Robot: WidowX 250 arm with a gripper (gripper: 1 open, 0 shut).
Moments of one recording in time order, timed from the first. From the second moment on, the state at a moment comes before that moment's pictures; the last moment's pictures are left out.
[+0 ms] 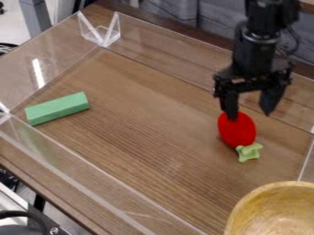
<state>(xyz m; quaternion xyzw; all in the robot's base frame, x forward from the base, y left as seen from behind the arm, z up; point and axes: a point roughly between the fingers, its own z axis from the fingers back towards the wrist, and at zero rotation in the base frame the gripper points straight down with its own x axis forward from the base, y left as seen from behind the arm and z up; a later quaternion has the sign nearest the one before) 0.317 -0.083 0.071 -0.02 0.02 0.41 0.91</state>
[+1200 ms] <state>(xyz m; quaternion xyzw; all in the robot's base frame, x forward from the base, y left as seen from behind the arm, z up) 0.312 -0.080 0.068 0.01 0.02 0.46 0.89</state>
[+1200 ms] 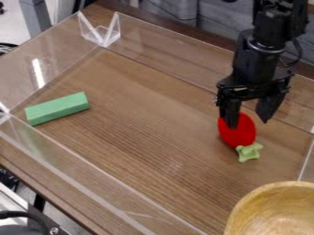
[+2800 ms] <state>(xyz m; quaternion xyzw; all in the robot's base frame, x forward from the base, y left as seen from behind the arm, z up) 0.304 -0.083 0.061 0.04 0.02 0.44 0.90</state>
